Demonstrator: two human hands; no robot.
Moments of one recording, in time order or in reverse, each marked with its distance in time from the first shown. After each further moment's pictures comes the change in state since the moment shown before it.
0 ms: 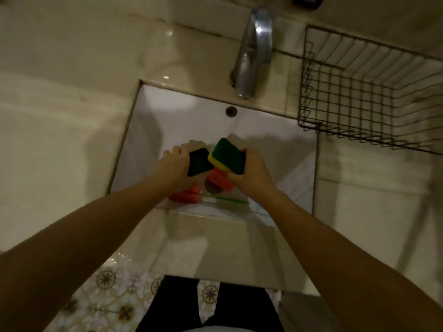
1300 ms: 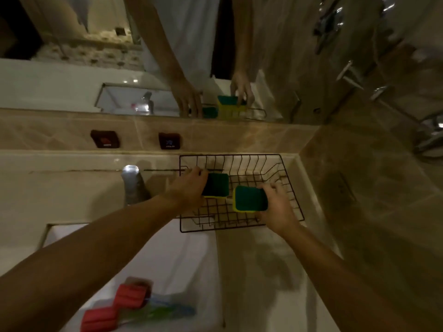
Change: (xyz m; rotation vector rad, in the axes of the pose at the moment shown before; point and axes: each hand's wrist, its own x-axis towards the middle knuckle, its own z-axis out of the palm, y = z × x) left_hand 0.112 0.298 -0.200 0.147 0.180 0.472; right_hand -0.011 0.067 -0.333 -0.243 0.435 -0.060
